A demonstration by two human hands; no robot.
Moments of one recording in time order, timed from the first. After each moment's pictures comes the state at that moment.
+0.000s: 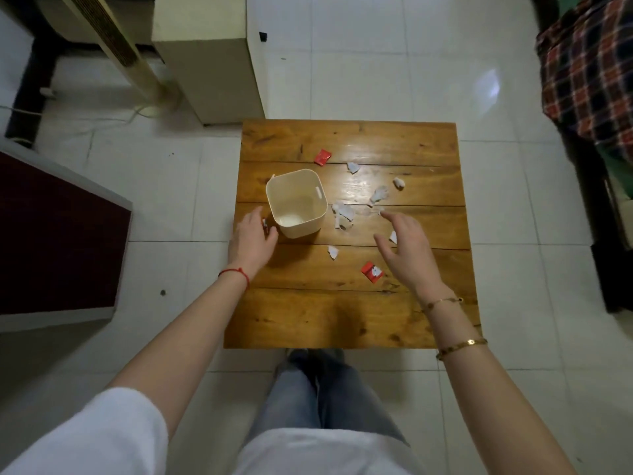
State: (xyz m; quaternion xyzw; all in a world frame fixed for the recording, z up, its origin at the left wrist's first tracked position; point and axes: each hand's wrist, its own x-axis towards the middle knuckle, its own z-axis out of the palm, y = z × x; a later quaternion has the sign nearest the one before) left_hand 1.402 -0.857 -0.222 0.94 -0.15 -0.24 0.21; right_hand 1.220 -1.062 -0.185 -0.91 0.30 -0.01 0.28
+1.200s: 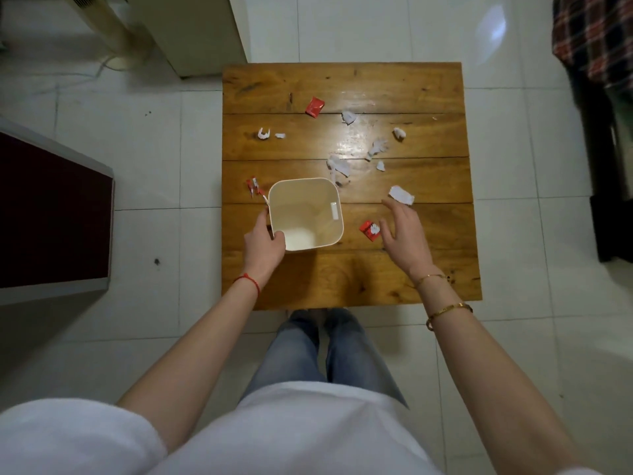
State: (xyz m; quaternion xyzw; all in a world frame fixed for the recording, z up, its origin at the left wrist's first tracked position) left_hand 1.326 -0.836 -0.241 0.87 -0.03 -0.35 0.35; right_hand 1.175 -1.046 -0.263 -0.89 0.33 0.01 0.30
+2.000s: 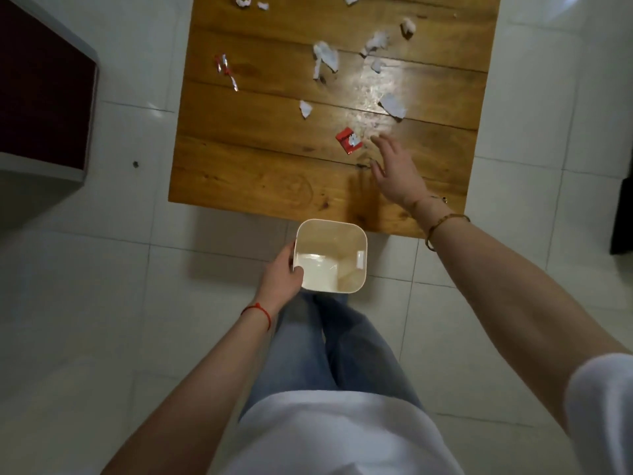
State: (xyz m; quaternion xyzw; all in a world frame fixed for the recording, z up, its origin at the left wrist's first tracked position) left_hand 1.040 -0.816 -0.321 0.82 0.04 -0.46 0.33; right_hand 1.082 -1.100 -0.355 -0.94 0.18 0.12 0.27
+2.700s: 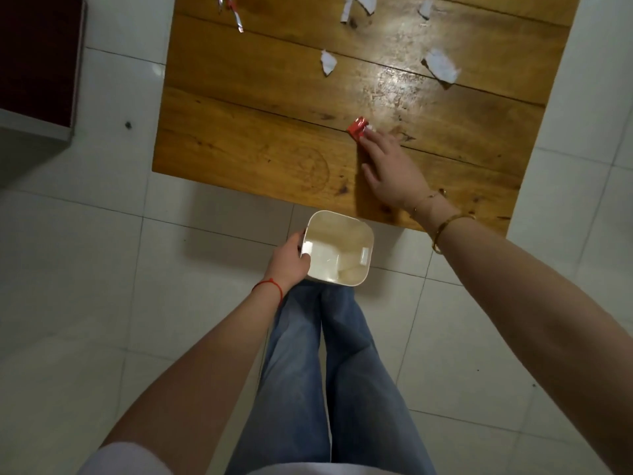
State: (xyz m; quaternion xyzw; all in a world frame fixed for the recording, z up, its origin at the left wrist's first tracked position) left_hand 1.050 -0.814 -0.432 0.82 0.06 -0.49 0.30; right_hand 1.091 -1.067 -0.445 -0.95 0.05 0.19 0.23
